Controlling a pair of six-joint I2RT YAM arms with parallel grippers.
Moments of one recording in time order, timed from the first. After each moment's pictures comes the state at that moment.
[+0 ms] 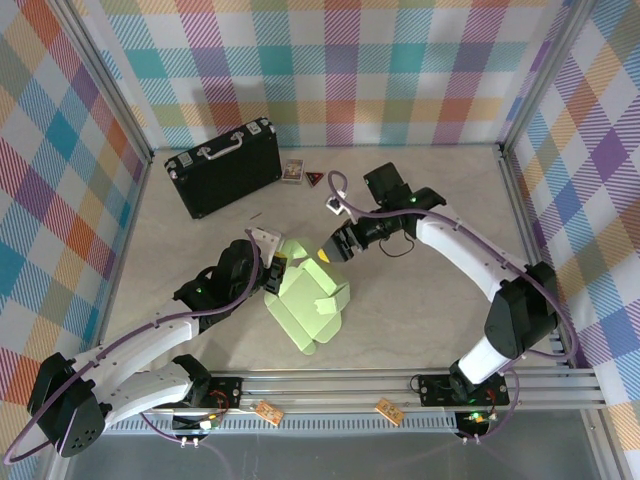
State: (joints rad) left arm -0.70 0.99 0.64 -0.21 -0.12 -0.18; right arm 0.58 1.59 1.37 -0.79 -0.83 -0.09
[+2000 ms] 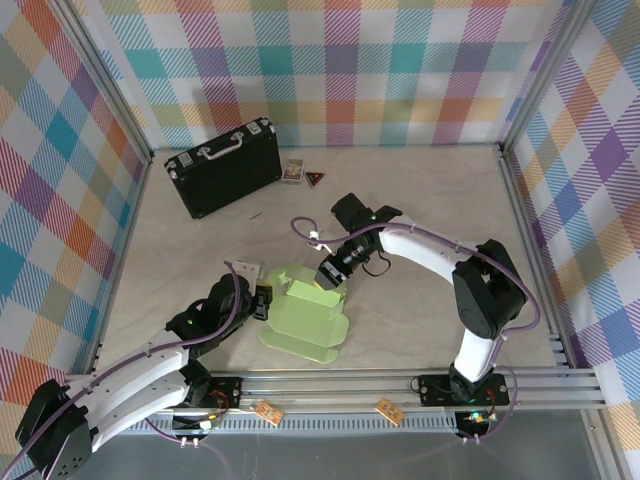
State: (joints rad) left arm -0.70 0.78 0.33 -0.16 -0.14 -0.42; right arm 0.71 1.77 1.31 -0.78 -0.58 -0.21
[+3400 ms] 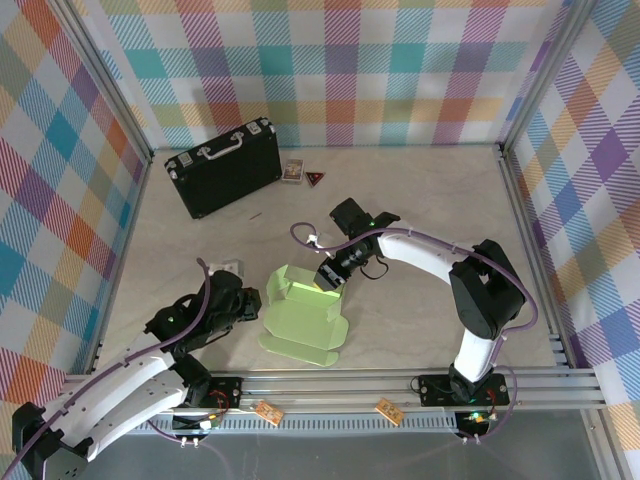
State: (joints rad) left arm -0.70 0.67 0.50 -0.63 -0.14 -0.78; right arm 0.72 1.77 1.26 -0.68 -0.55 -0.21
